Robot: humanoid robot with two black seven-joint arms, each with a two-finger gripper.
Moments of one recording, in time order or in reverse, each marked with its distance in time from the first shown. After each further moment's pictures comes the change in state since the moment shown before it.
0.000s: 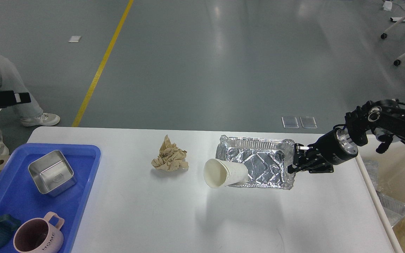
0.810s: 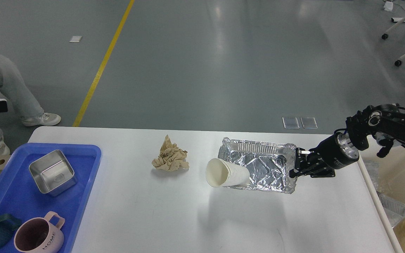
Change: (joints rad) left arm -0.003 0.132 0.002 -0.114 0.017 0.020 -0.015; right arm -0.019 -0.005 0.000 0.000 -0.001 0.005 -0.001
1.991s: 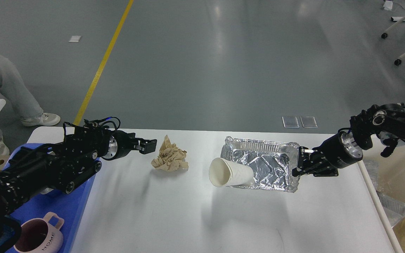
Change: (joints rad) left arm -0.175 -1.372 0.485 1.057 0.386 0.378 0.112; right arm -0.001 -0.025 0.004 0.003 0.002 -0.004 0.002
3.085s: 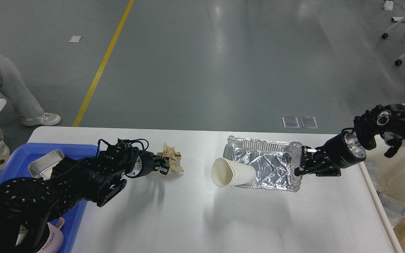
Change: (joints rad) left arm -0.050 -0.205 0.358 0.232 -0.245 0.027 -0.130; right arm -0.005 -0.011 0.008 0.006 0.001 -0.001 0.000
